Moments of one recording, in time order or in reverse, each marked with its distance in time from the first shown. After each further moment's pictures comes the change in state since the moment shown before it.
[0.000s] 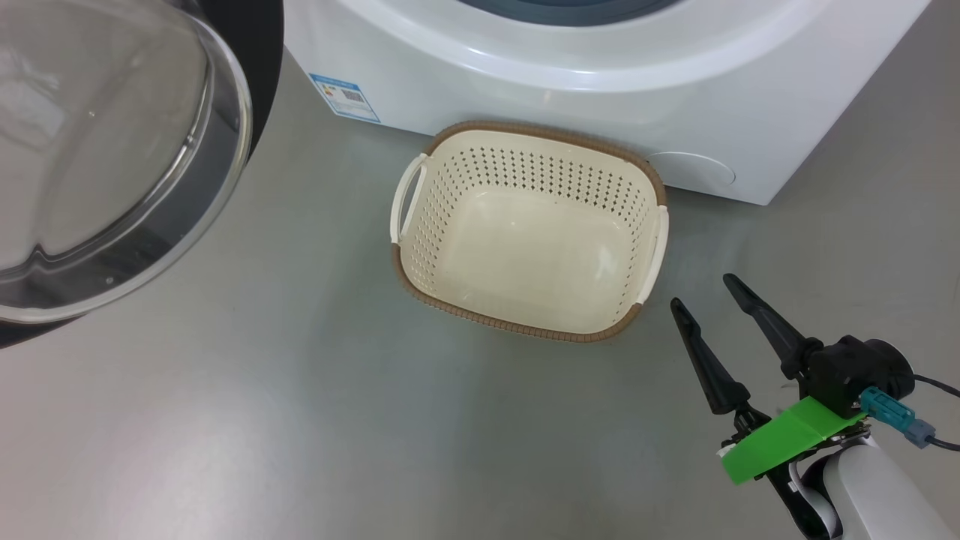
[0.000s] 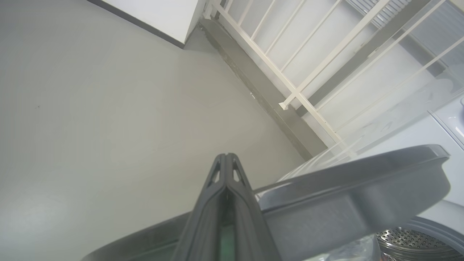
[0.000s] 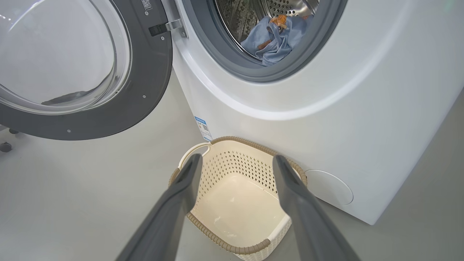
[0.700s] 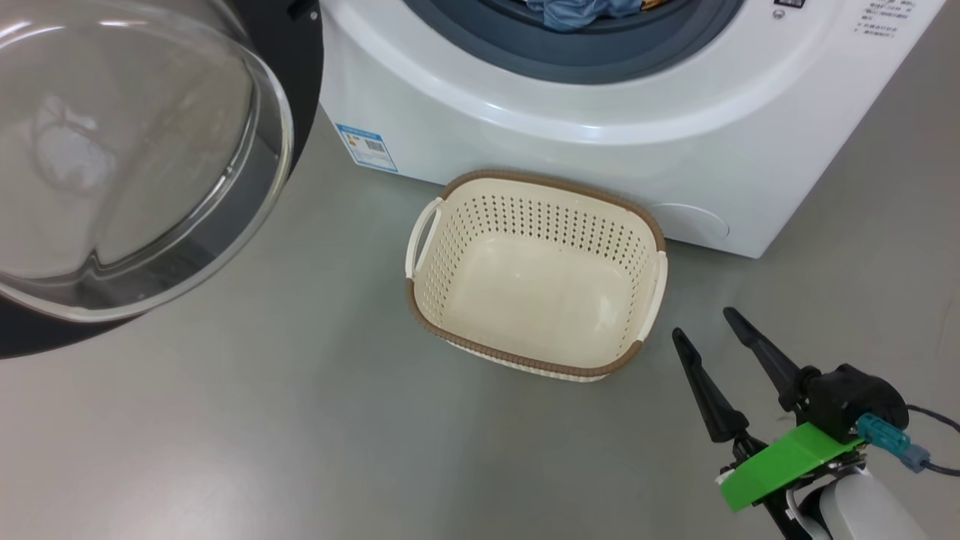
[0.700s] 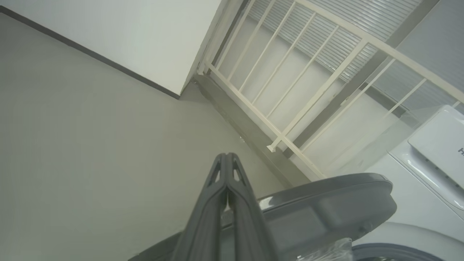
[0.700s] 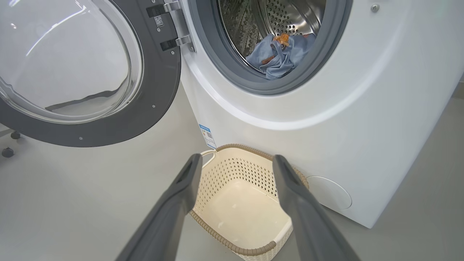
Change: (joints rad) left arm 0.076 -0.071 0.094 -0.080 0.105 0.000 -0.242; right arm 0.070 0.031 -0.023 0.017 0.010 0.000 0.000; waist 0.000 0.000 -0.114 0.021
